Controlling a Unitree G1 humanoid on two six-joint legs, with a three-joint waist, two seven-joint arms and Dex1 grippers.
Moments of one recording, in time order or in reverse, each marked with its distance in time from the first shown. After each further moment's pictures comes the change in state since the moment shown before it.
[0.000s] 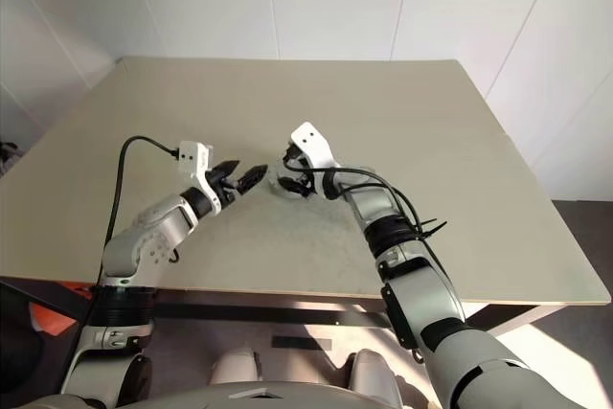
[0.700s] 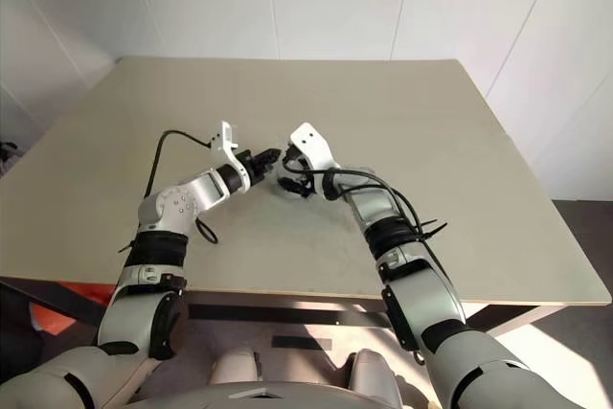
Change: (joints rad) left arm -0.309 -0.109 0.116 0.411 -0.135 0.167 0.071; right arm 0.014 0.000 0.008 -0.024 -0.001 -0.003 -0.011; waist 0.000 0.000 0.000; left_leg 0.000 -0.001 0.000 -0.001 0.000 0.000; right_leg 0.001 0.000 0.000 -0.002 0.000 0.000
